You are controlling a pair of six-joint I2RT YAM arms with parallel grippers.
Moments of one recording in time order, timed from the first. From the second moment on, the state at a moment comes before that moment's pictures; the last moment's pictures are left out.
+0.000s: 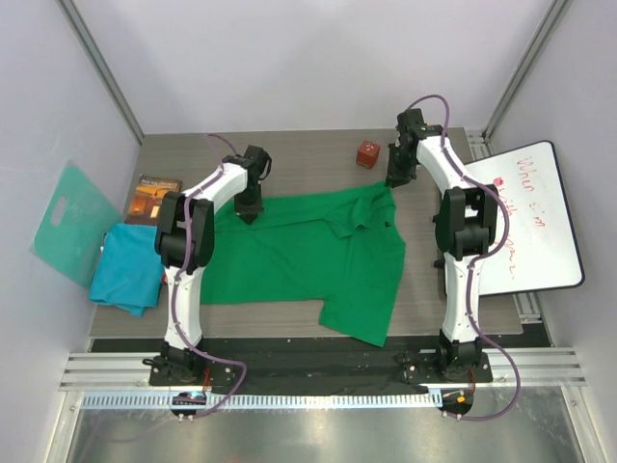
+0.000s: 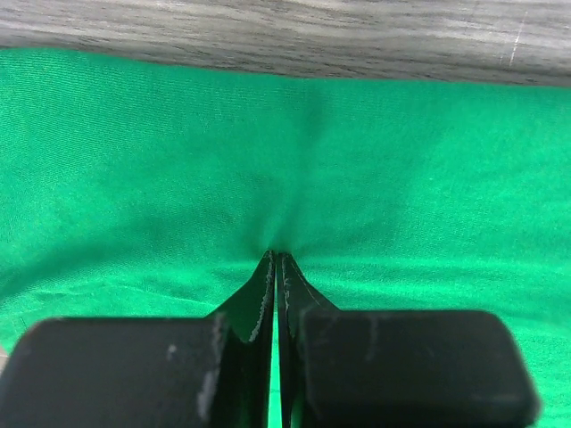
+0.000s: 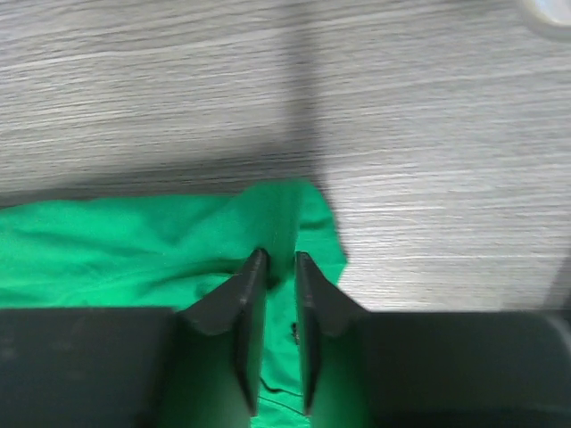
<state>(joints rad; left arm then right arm) -0.30 2.19 1.72 -0.88 -0.21 -0.37 0.13 2.26 2.04 -0.90 -0.04 0.27</state>
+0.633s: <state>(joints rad) -0.30 2.19 1.72 -0.88 -0.22 -0.36 0.12 2.22 1.90 -0.87 -0.16 0.29</state>
